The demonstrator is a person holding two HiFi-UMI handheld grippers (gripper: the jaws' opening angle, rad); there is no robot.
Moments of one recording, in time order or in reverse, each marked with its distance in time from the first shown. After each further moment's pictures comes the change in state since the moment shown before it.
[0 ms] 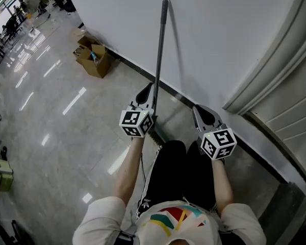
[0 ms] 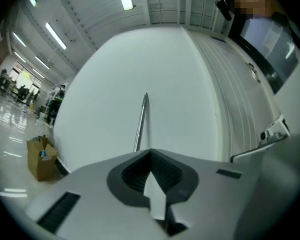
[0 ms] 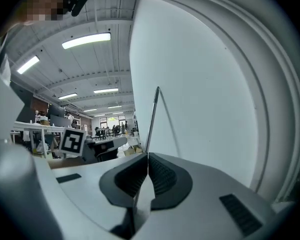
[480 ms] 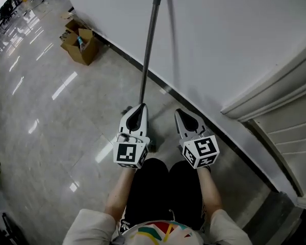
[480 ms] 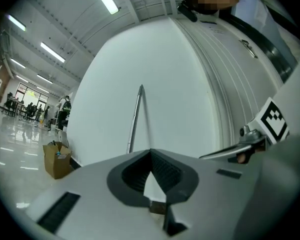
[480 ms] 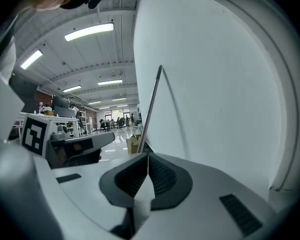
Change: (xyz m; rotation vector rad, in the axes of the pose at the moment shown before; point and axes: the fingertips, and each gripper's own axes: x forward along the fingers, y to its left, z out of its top) left arm -0.030 -0.018 -0.076 0.123 0.037 0.134; right arm 0.062 -0.014 -0.082 -0.039 0.080 0.052
